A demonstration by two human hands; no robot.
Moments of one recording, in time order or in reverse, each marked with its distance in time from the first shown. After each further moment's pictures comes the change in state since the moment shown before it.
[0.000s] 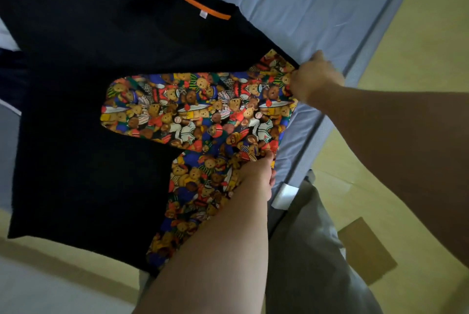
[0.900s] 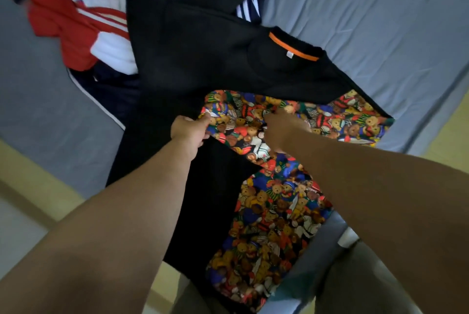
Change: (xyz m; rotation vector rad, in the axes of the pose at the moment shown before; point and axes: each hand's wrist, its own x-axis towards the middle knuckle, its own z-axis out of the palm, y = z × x) left_hand -0.018 0.227 -0.251 0.220 0.509 0.539; right_hand -0.067 -0.203 0.045 -0.205 -0.293 -0.425
